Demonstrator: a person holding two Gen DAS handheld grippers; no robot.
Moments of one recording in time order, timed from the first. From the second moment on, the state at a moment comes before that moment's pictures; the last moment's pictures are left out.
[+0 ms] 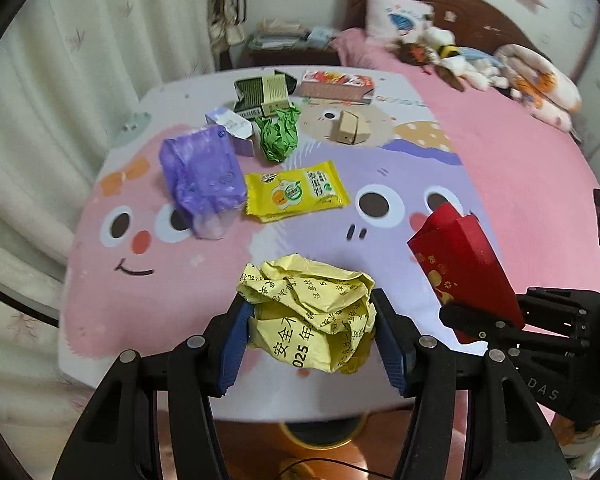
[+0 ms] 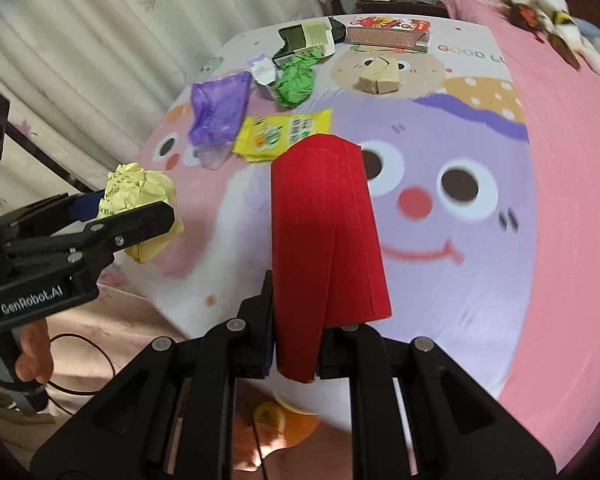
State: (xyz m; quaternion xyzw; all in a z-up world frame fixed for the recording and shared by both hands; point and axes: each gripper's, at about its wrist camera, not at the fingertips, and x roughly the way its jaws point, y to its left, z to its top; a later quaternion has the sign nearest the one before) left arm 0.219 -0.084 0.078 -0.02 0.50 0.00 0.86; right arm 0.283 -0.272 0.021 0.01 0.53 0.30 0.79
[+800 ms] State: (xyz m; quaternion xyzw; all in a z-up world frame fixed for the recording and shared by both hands) left arm -0.010 -0.062 0.012 -0.01 0.55 -0.09 0.83; right arm 0.022 -0.228 -0.018 0.01 0.57 0.22 0.79
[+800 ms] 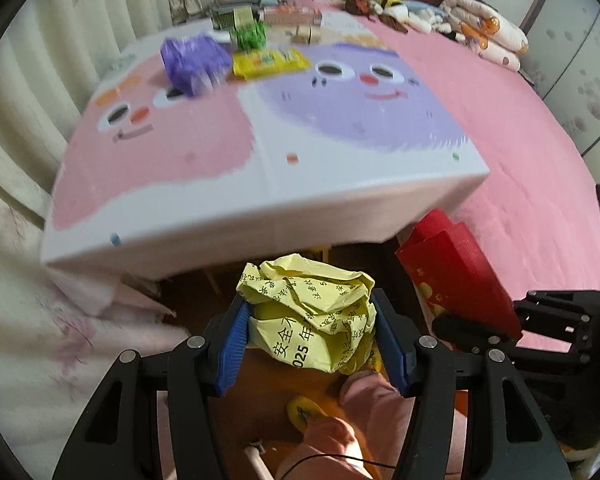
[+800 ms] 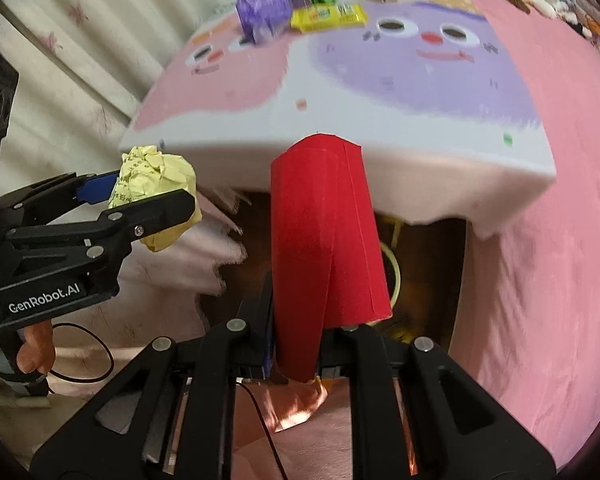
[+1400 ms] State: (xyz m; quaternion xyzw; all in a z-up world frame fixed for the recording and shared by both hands) left arm 0.001 -0.101 -0.252 -0.03 0.64 -0.06 0.76; right arm 0.038 -0.262 -0.288 0.10 0.68 0.15 0.71
